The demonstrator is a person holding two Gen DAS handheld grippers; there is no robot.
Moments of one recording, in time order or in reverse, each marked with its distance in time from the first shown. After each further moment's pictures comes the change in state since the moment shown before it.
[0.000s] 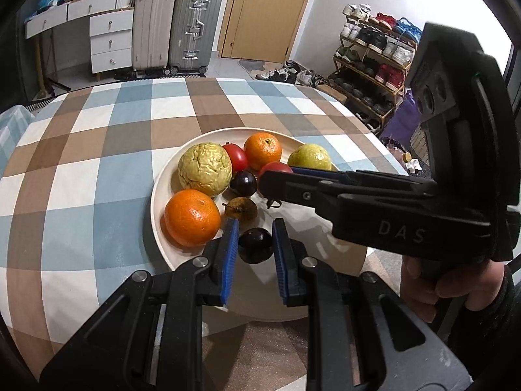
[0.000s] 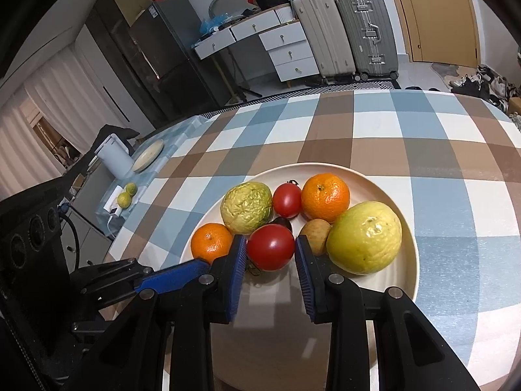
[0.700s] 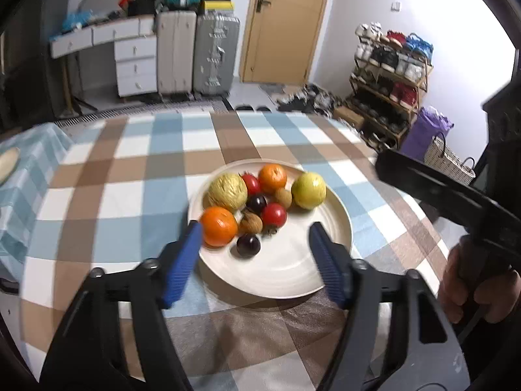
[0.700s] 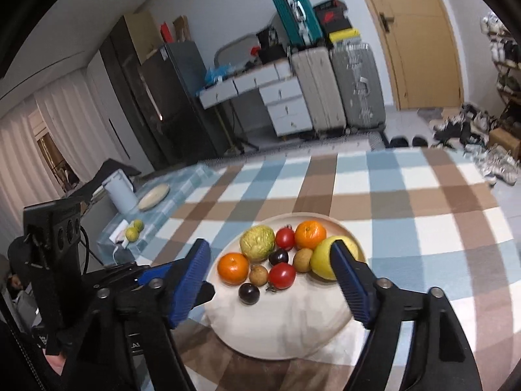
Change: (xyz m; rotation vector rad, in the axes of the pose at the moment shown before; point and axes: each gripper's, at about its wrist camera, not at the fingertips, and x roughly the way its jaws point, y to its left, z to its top) left arm -0.081 -0.021 -0.002 0.002 -0.133 0.125; right arm -0.111 0.021 -0.019 -0.039 -0.301 -0.046
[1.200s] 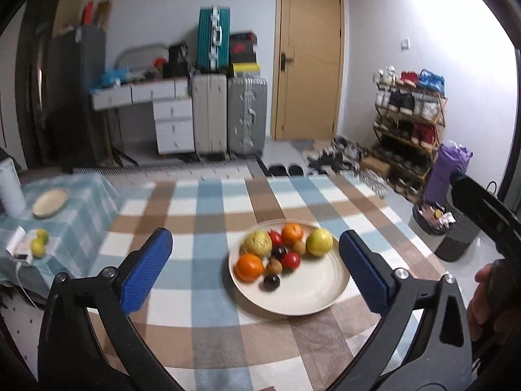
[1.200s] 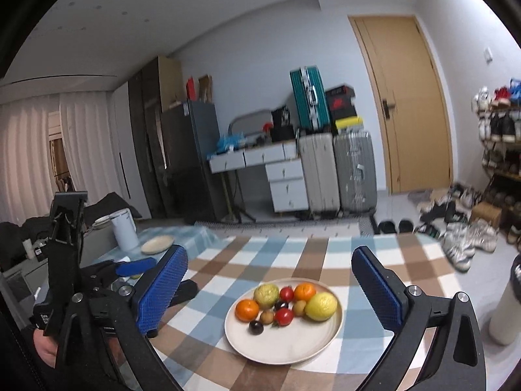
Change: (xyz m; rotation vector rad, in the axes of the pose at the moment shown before) left arm -0.119 -0.030 0.003 0.035 -0.284 0.173; right arm -0.121 0.048 -0.010 -0.152 -0.338 -0.040
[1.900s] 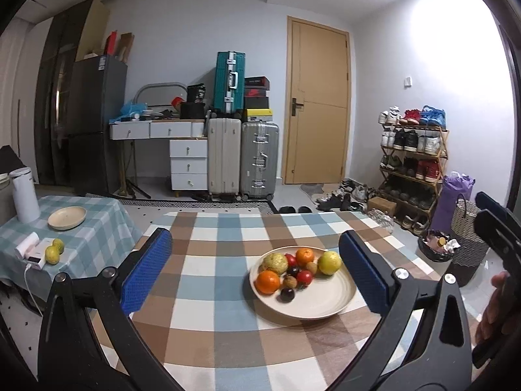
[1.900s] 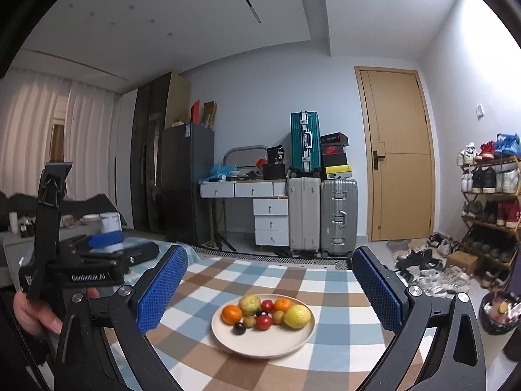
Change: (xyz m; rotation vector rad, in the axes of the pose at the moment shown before) left arm -0.086 0.028 -0.035 -0.037 -0.203 0.049; right arm -0.074 0.028 -0.028 -0.150 -0.145 -0.081
